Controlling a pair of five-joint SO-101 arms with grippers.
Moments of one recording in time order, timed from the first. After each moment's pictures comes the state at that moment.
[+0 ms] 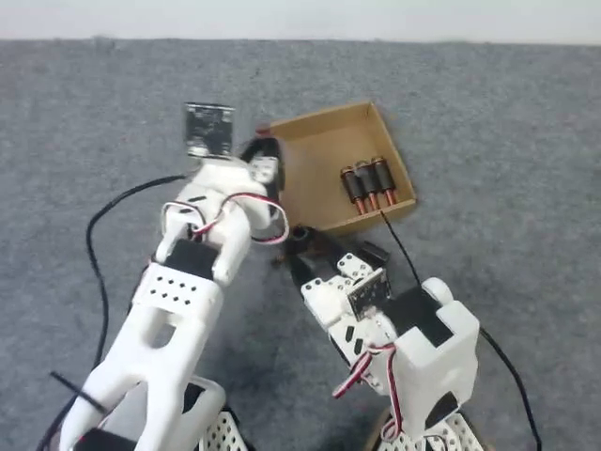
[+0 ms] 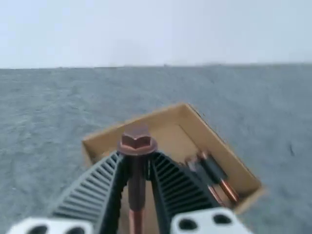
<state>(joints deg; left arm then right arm) 11.9 -35.2 53.3 20.7 13.7 -38.9 19.1 88.6 -97.8 1.0</state>
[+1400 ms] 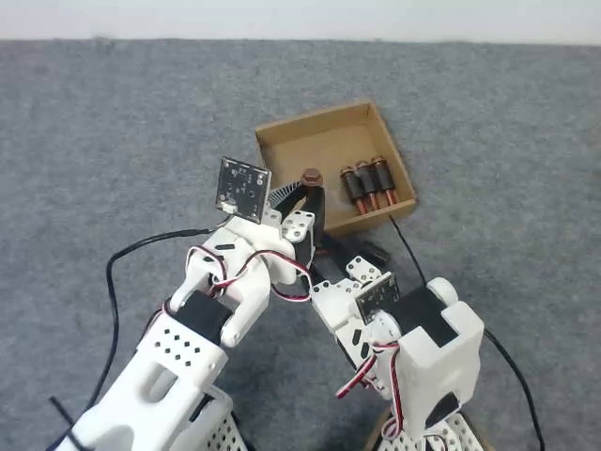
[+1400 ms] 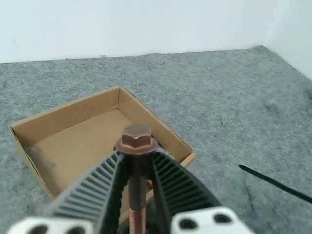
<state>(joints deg) 24.5 -53.4 67.3 21.6 17.4 -37.0 18.4 91.3 -99.2 1.2</state>
